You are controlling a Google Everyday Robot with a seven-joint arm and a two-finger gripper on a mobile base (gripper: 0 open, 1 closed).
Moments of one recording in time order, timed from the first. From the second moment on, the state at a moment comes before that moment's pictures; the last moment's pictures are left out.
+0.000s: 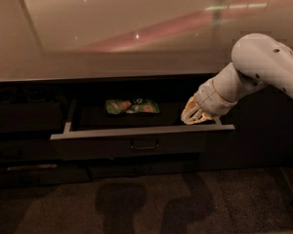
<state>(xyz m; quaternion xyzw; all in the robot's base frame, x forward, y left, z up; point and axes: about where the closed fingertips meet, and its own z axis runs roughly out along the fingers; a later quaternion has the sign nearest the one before) 0.550 -0.145 0.755 -0.84 0.49 0.04 0.24</state>
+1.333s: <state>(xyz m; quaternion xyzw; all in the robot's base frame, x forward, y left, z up) 0.576 -0.166 0.765 -0.82 0.52 0.04 0.24</state>
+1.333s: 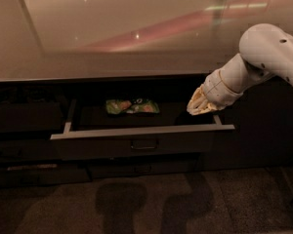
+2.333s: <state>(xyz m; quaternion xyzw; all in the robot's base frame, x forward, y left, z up) 0.598 -0.198 0.678 -0.79 0.57 0.13 0.20</state>
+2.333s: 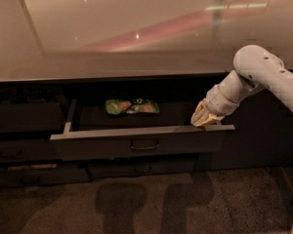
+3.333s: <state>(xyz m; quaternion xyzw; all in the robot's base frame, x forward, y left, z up) 0.599 -0.179 0.675 -0.80 0.56 0.12 0.18</state>
